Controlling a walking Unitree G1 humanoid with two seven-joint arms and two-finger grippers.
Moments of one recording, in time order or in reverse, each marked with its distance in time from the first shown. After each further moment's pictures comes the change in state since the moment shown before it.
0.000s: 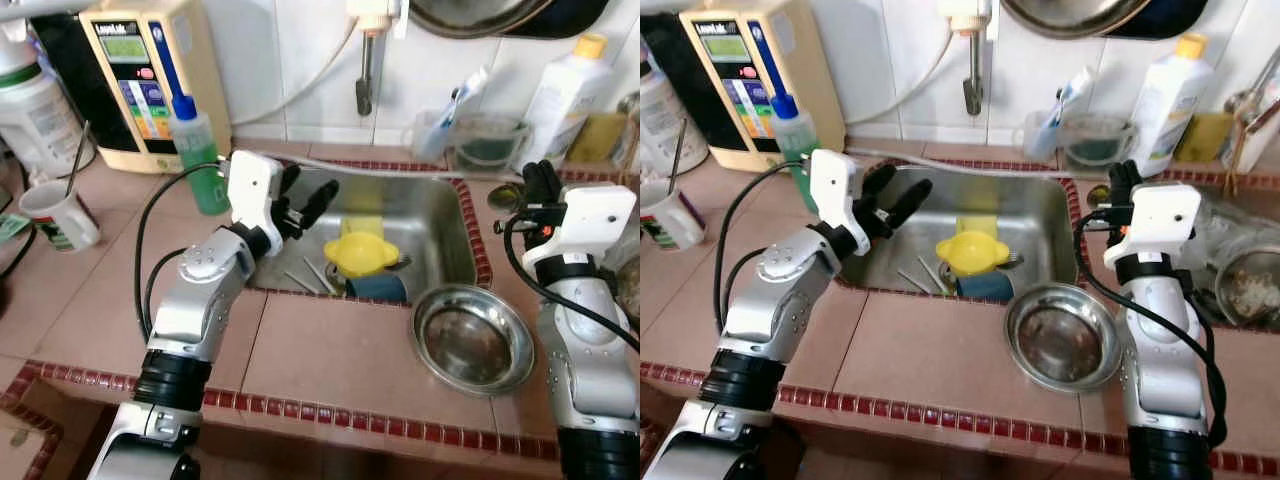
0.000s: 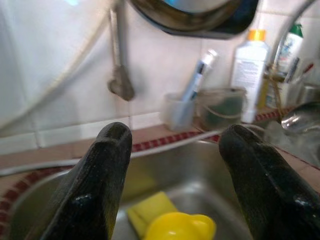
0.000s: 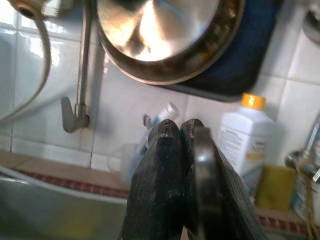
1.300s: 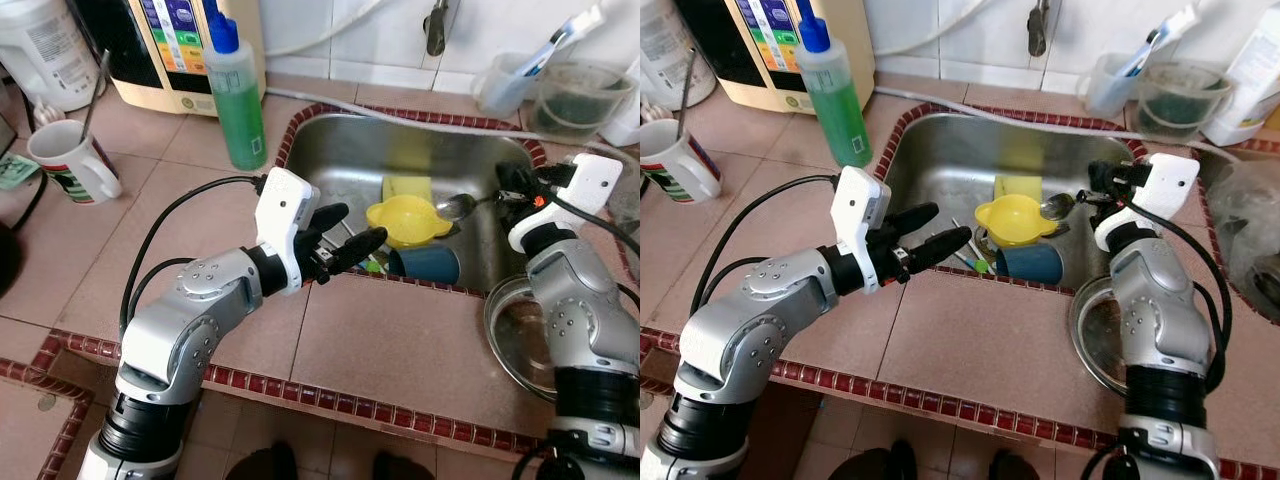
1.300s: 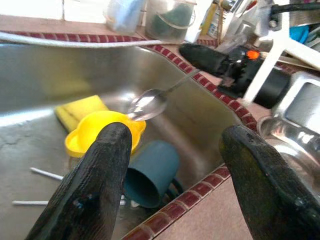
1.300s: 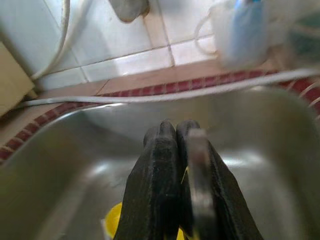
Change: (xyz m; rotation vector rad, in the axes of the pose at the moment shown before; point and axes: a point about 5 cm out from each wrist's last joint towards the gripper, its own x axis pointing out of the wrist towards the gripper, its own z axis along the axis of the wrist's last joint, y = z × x) left arm -0.026 -0.059 0.021 -0.137 0.173 -0.322; right arm 0.041 0.004 -0.017 0.523 0.243 0.102
